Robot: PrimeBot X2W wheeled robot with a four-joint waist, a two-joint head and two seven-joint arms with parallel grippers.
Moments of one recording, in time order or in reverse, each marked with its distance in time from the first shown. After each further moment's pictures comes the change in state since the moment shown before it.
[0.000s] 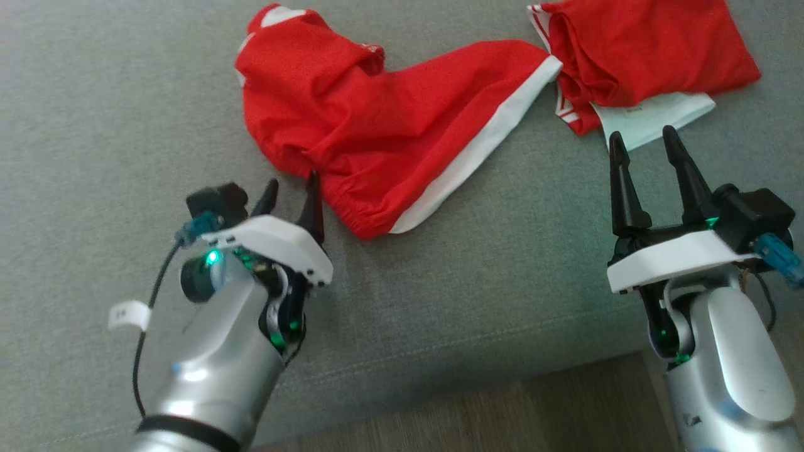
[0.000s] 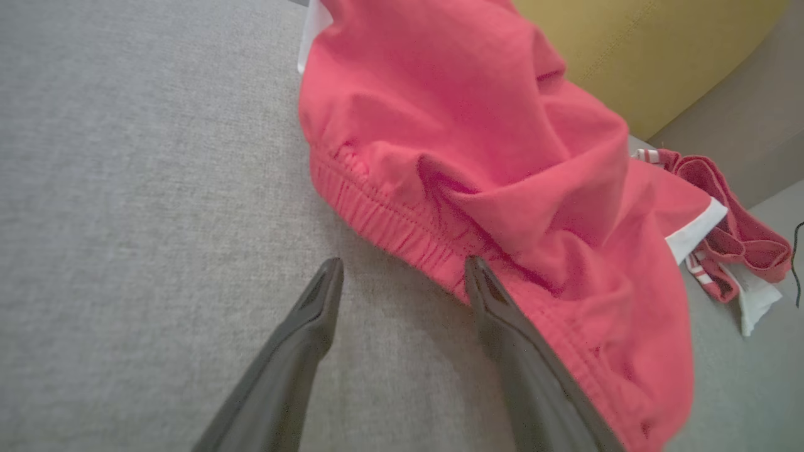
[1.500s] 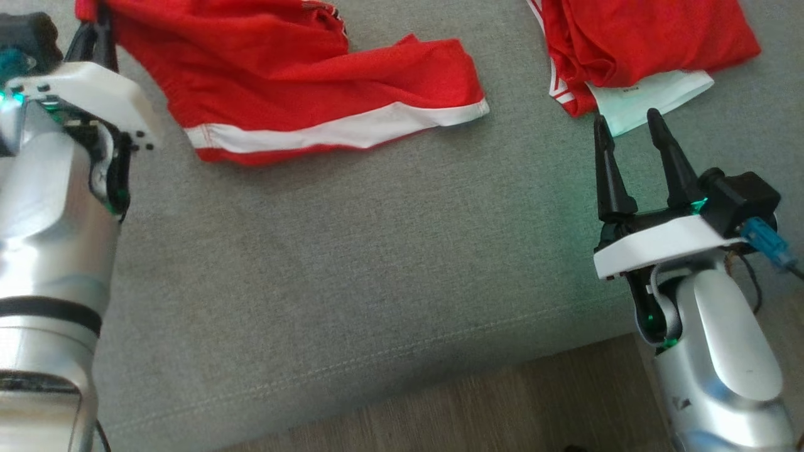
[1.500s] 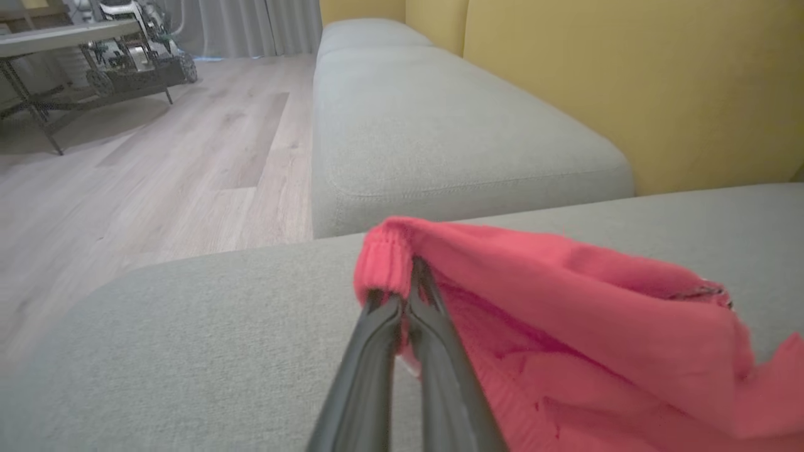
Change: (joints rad) left arm -0.370 0.219 0.221 0.203 0.393 -0.108 0.001; right arm -0.060 0.002 0.040 0.049 0.016 0.000 -0.031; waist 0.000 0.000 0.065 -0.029
